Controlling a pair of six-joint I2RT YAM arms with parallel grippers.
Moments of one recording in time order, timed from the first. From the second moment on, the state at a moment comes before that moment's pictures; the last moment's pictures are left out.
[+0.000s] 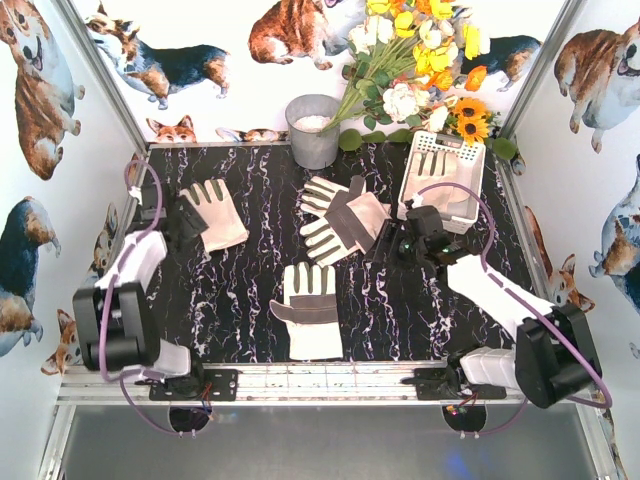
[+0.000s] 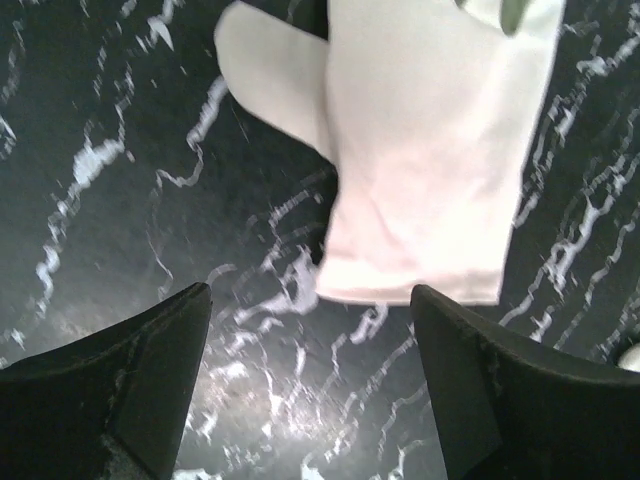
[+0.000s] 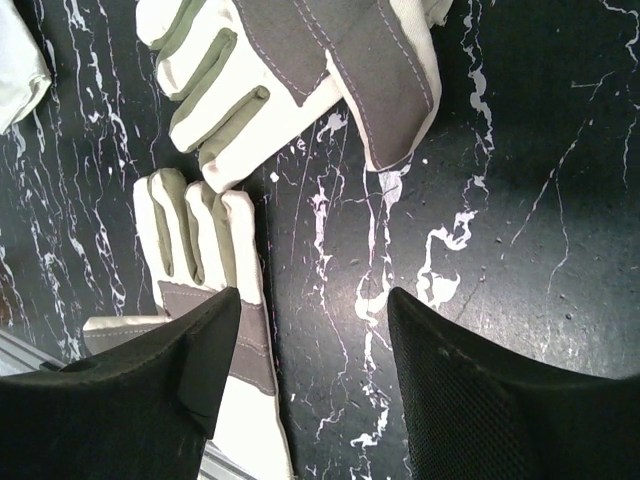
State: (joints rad) left arm 0.15 1.41 0.91 -0.36 -0.04 -0.53; right arm 0.38 1.25 0.73 -0.26 -0.19 0.67
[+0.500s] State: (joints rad) left arm 0.28 1.75 1.07 -0.27 -0.07 -0.45; right arm 0.38 1.04 0.73 -0.39 -0.19 0.65
